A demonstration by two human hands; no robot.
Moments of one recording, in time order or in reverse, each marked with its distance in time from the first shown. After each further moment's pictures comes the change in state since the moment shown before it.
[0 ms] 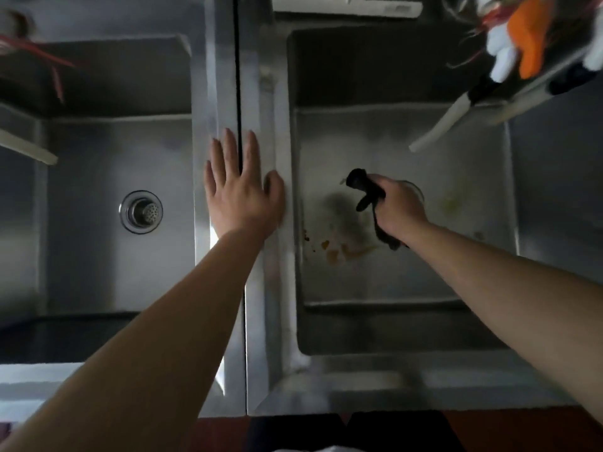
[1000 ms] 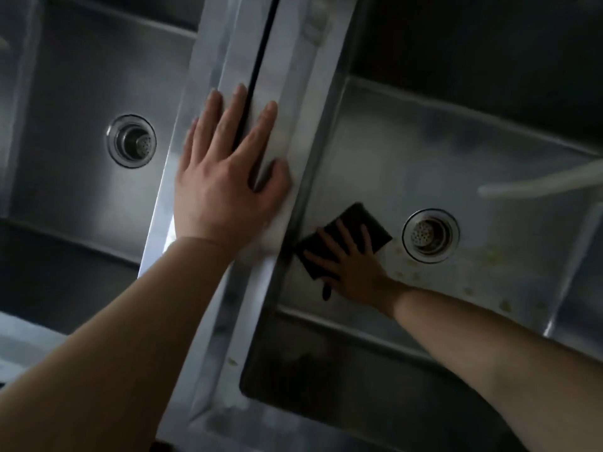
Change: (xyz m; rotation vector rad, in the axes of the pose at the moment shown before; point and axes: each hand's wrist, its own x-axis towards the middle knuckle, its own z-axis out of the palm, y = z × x) left_hand 0.000 0.009 0.001 -0.003 0.184 -0.024; right_hand 0.047 0.126 0.154 -0.716 -0.384 -0.999
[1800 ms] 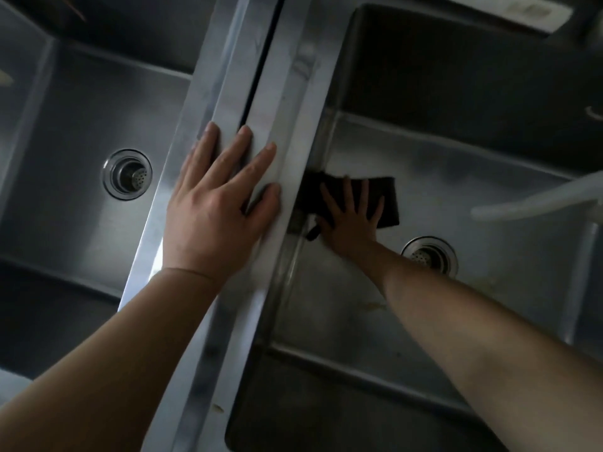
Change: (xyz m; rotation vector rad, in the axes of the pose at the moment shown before) left_hand -0.004 -0.007 0.008 -0.095 0.098 0.121; right_hand 0.105 0.052 -0.059 0.190 0.109 0.593
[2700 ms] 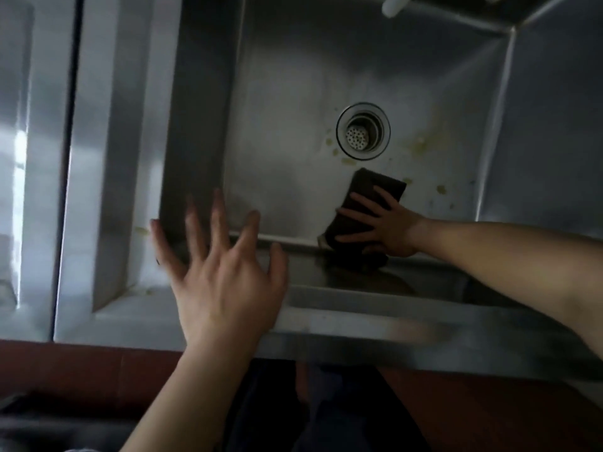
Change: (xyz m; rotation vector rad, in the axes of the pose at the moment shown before) left_hand -0.229 0.134 -0.017 0.246 -0.664 -0.346; right_hand -0.254 0.173 0.023 -0.610 -0.514 -0.643
